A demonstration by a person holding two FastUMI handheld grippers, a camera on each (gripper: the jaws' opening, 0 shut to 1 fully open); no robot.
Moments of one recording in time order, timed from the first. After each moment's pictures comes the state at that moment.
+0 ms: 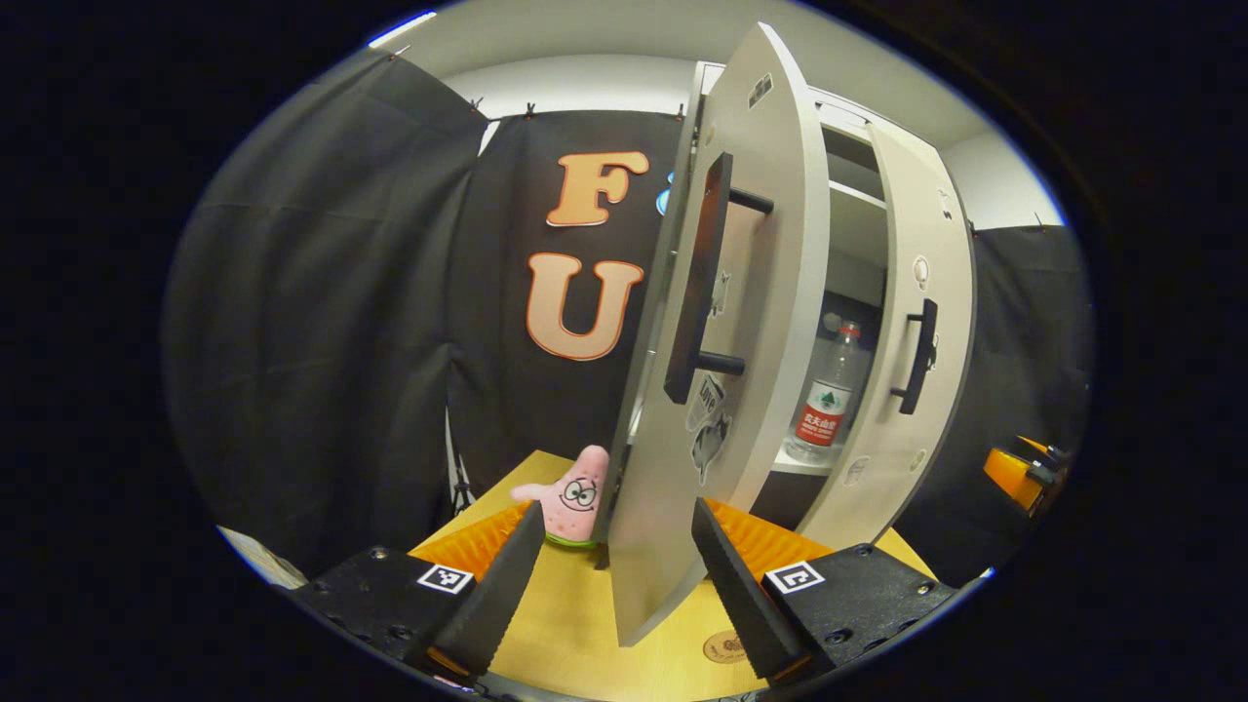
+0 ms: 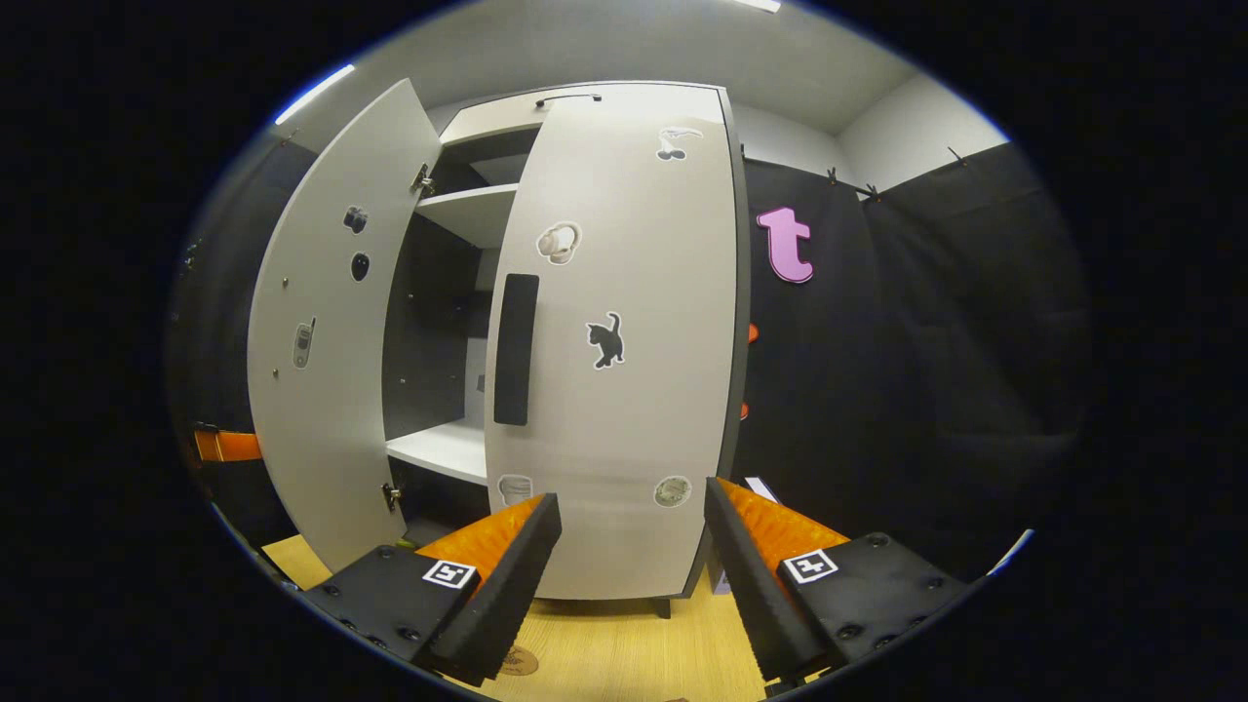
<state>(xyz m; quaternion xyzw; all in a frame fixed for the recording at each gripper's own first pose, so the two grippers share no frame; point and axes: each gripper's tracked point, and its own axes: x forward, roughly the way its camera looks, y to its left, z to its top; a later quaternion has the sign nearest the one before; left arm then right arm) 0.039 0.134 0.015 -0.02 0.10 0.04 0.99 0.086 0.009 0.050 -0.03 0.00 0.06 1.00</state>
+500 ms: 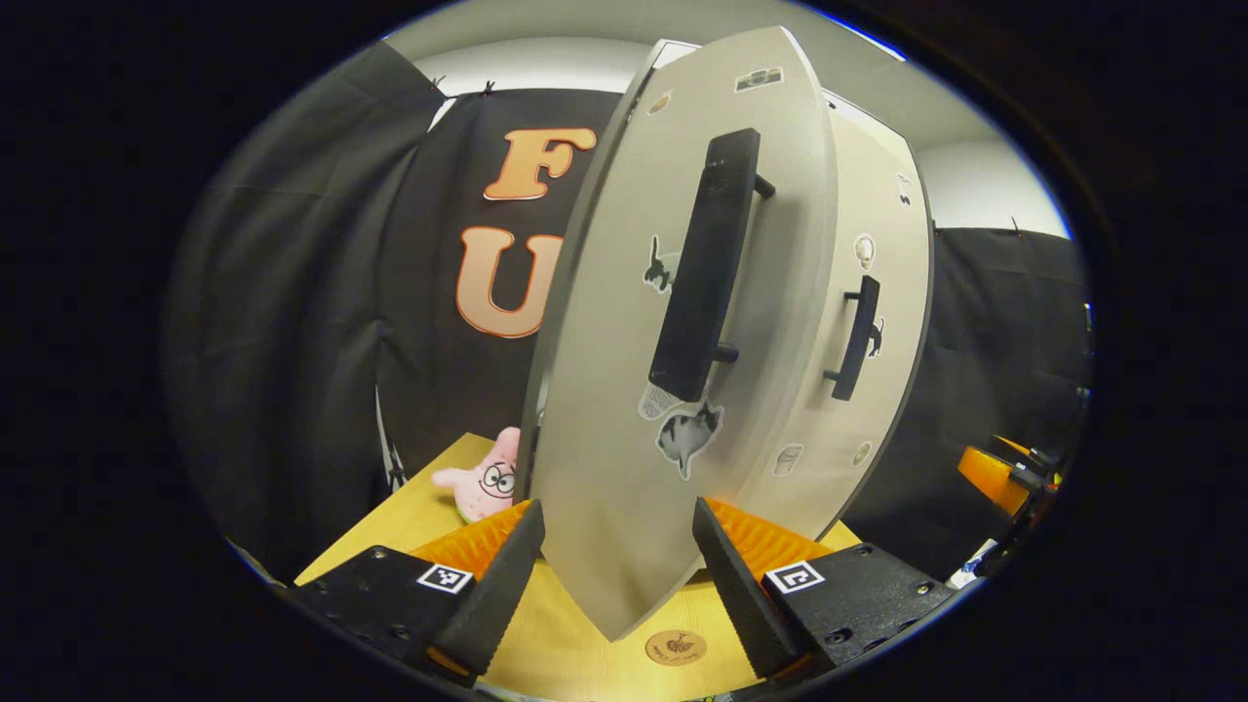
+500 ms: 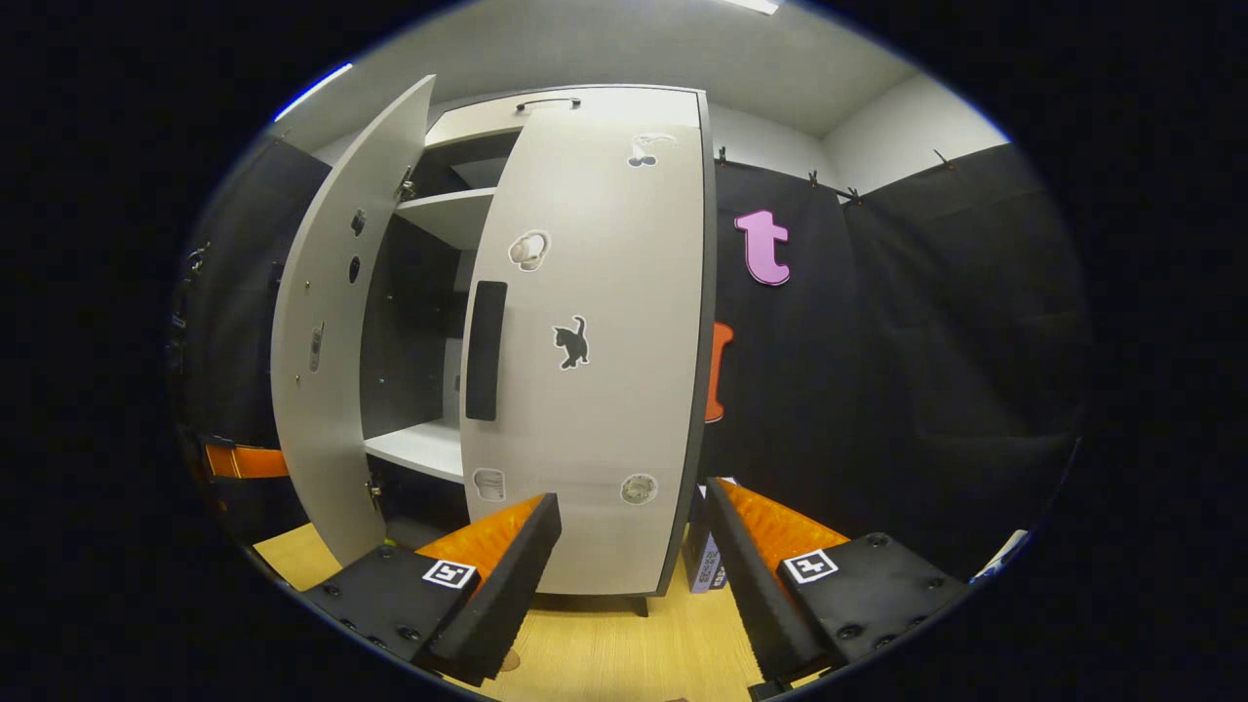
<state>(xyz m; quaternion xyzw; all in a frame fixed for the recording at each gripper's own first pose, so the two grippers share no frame) 0.066 0.068 -0.009 -0.04 0.12 -0.05 0.99 0.078 -0.022 0.052 -0.03 -0.01 0.03 1.00</state>
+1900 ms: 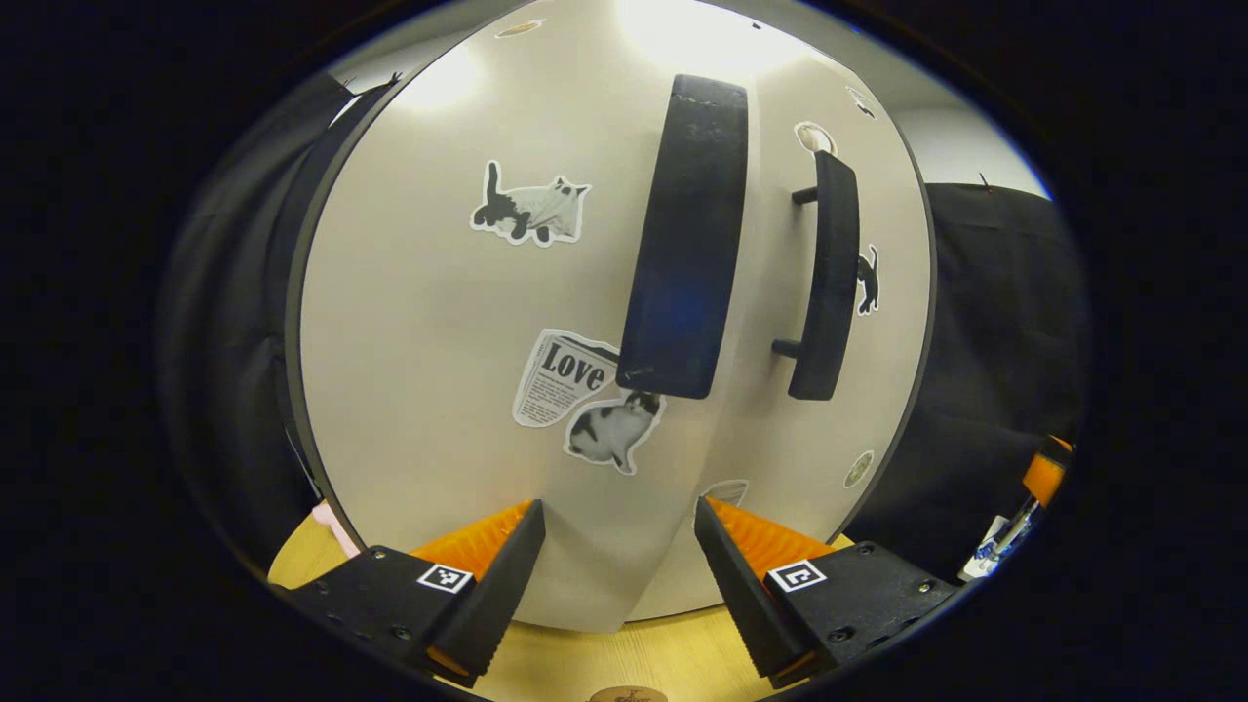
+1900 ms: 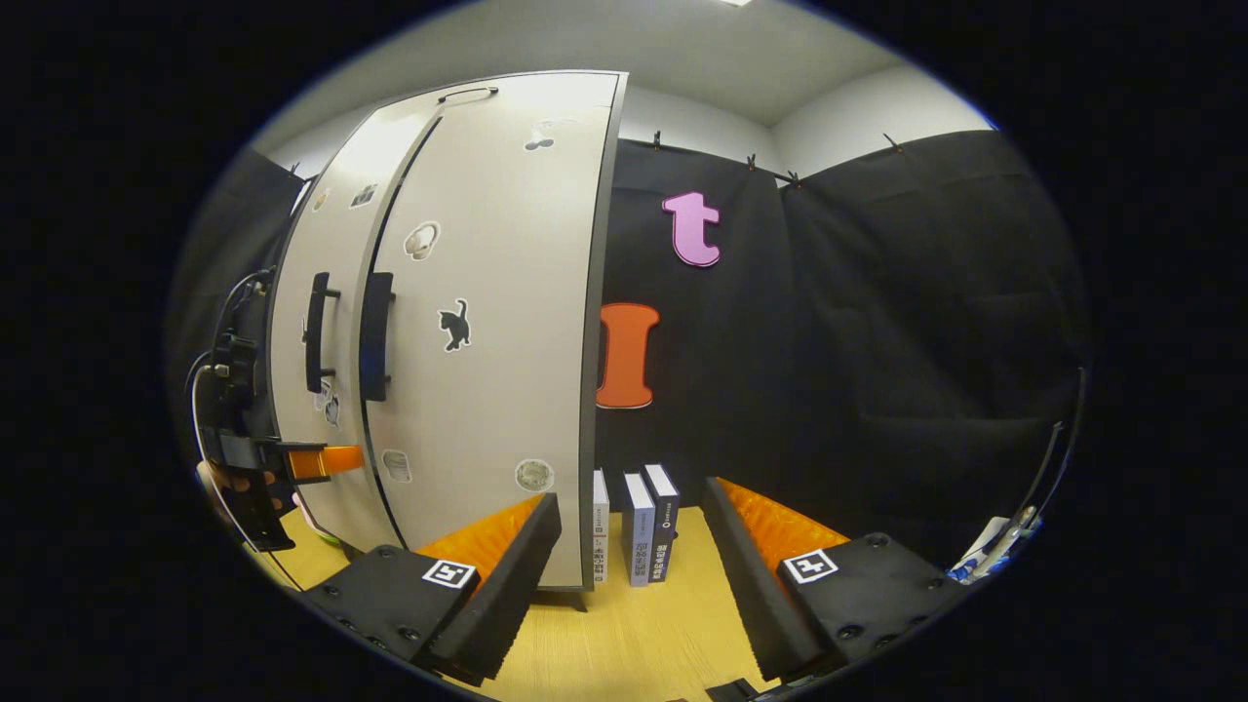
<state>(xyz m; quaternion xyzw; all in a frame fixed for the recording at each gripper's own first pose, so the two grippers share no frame) 0.167 -0.047 -0.045 0.00 0.13 -0.12 0.98 0.094 -0.114 0.036 -0.02 0.01 -0.04 1.00</state>
